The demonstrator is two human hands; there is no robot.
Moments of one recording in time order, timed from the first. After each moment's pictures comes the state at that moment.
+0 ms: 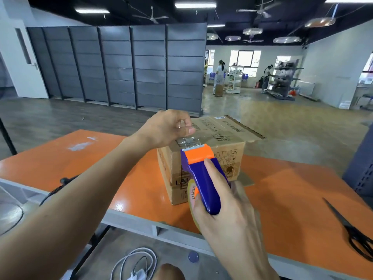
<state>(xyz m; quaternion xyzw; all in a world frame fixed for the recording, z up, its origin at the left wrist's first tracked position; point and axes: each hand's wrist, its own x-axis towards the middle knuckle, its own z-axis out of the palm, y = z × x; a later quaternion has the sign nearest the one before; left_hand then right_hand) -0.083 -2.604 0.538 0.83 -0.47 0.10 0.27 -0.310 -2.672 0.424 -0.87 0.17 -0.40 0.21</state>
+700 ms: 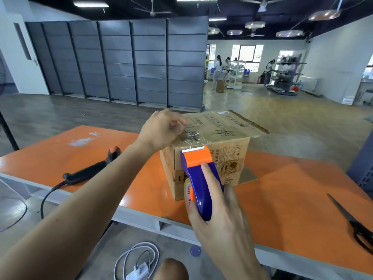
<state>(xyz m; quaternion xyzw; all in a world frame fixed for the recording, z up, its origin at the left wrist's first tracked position) -0.077 -2.599 0.505 0.84 -0.41 0.18 0.31 -0.294 -2.669 0.389 -0.88 0.15 -0.40 0.22</state>
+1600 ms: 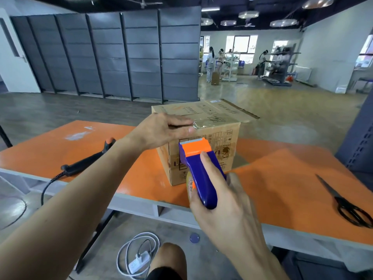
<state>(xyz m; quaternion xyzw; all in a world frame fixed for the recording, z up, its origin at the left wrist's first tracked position) -0.100 -2.587 0.499 0.82 -0.48 0.02 0.31 -0.329 -2.667 0.402 -0.89 0.16 -0.36 0.23</state>
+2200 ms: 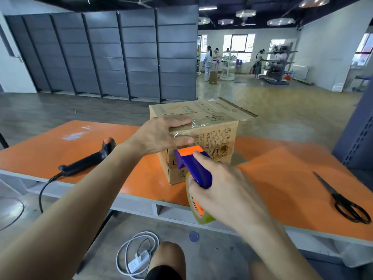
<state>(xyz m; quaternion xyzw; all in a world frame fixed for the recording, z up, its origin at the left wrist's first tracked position) -0.100 -2.590 0.485 0.83 -0.48 0.06 0.29 -0.318 -2.682 0.444 -0.94 0.16 -0.21 0.22</state>
